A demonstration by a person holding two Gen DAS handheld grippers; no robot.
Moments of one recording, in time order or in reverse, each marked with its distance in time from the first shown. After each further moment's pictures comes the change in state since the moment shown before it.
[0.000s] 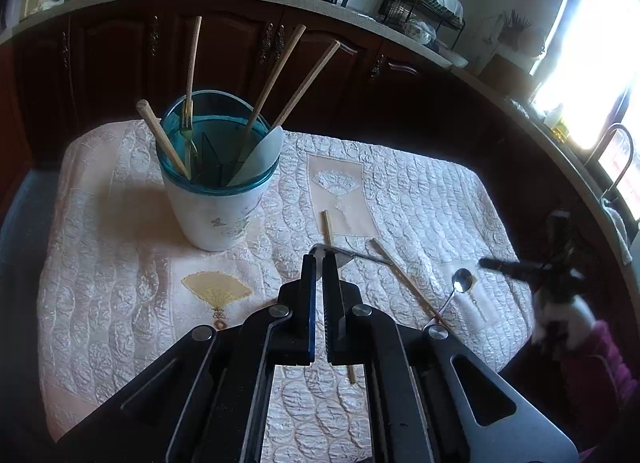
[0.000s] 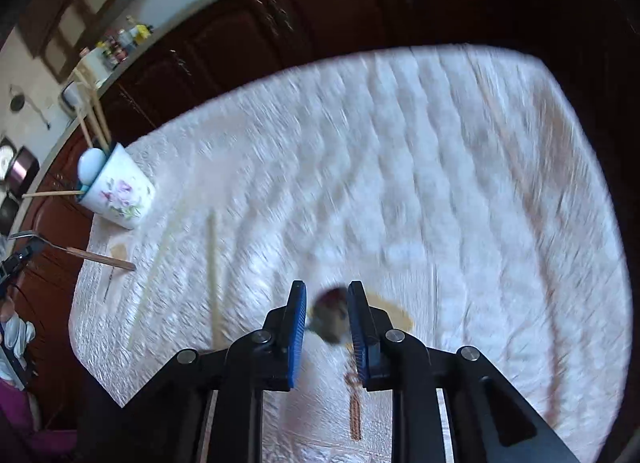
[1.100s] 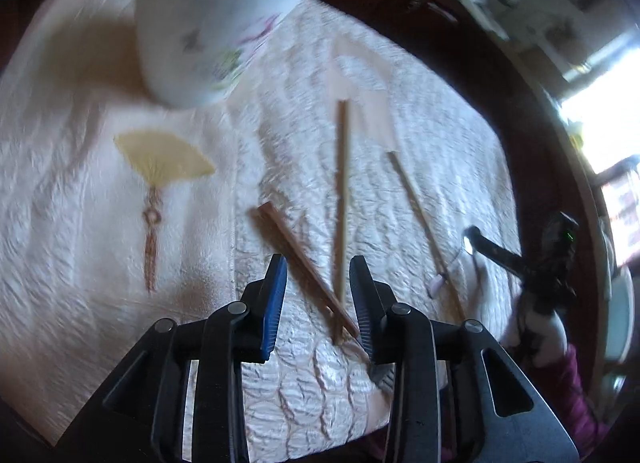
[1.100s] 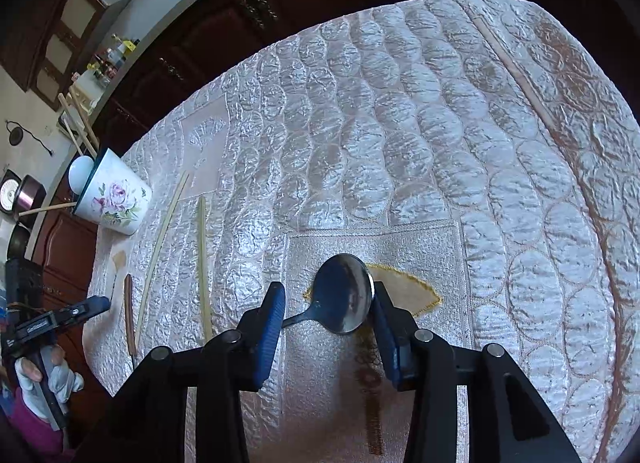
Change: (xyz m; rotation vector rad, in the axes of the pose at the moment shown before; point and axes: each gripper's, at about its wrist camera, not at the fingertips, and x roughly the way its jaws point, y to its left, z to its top) left arm 0.092 0.016 -0.056 -0.273 0.294 -0.067; right arm 0.029 -0.004 -0.012 0.086 0.010 0.069
